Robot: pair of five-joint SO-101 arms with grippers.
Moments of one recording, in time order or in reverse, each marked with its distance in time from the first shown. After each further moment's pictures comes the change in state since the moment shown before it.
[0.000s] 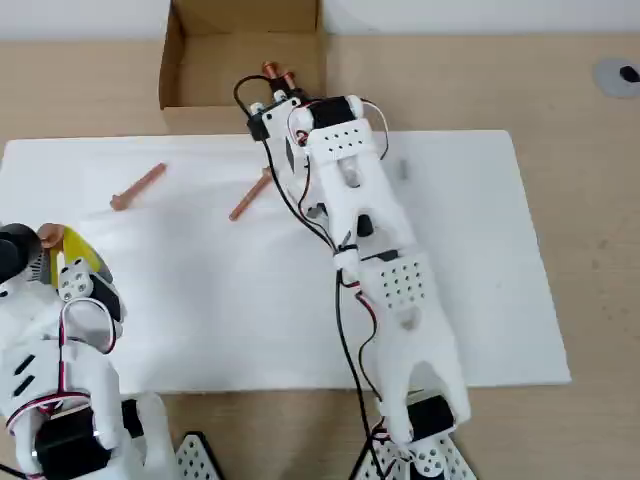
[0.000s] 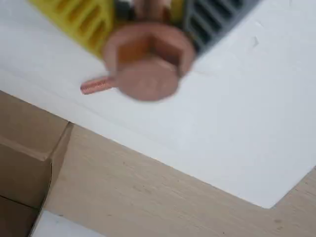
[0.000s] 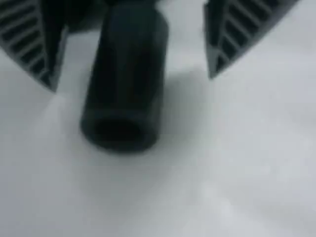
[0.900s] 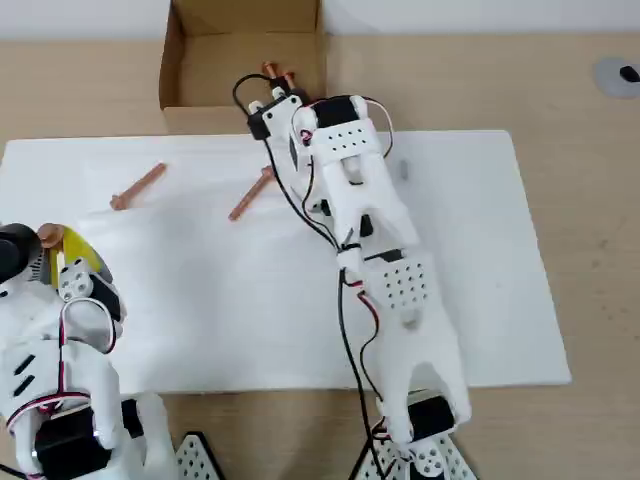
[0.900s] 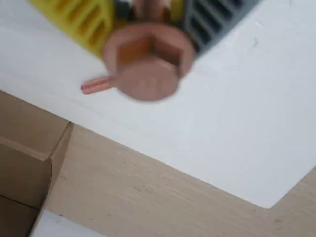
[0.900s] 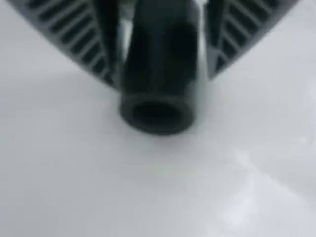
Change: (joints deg) left arm 0.0 0.0 0.0 0.0 0.0; right arm 1.0 1.3 1.0 -4.5 4.0
